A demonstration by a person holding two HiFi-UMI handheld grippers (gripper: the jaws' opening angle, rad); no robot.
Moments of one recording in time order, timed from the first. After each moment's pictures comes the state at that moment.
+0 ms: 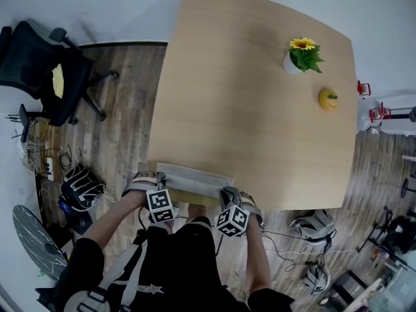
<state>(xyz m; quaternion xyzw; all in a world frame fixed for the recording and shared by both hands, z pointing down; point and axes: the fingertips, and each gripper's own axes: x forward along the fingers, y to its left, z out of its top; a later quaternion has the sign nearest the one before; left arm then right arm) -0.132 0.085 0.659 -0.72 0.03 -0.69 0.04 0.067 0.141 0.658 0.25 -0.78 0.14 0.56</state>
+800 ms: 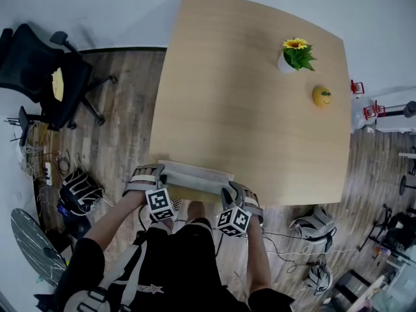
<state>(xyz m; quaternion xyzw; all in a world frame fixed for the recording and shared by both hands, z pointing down) -0.133 0.066 0.641 -0.73 0.12 -0.66 0.11 0.076 0.134 0.634 0.32 -0.77 0.07 0.55</state>
